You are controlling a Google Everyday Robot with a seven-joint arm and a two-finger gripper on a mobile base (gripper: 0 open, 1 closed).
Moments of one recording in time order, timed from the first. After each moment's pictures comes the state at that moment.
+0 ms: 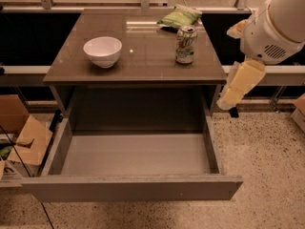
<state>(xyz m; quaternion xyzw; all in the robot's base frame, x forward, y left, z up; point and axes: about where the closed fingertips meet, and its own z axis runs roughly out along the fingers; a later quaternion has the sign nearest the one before) 0.507 -0.173 0.966 -0.60 0.75 -0.02 0.27</state>
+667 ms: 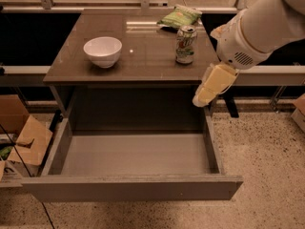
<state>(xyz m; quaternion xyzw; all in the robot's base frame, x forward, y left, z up) 0.533 -0.137 0.949 -0.58 0.75 -0.01 0.31</state>
